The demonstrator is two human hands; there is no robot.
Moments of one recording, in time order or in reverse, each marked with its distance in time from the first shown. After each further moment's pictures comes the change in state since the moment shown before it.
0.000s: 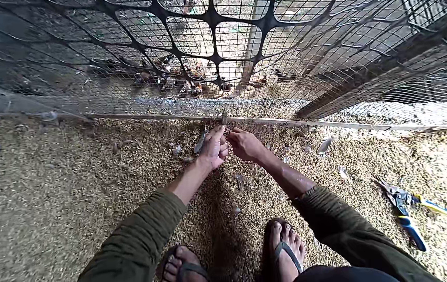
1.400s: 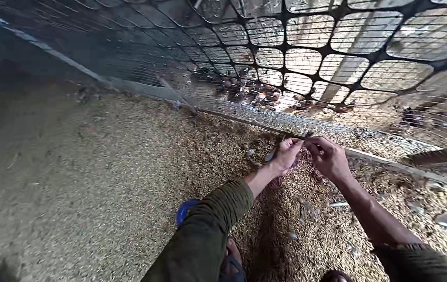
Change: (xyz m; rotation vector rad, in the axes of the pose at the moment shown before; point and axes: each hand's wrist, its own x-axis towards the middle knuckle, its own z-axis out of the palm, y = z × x) left_hand 0.010 0.015 -0.018 0.140 -0.063 0.284; right_hand 0.028 0.010 0.007 0.229 0.551 -0.340
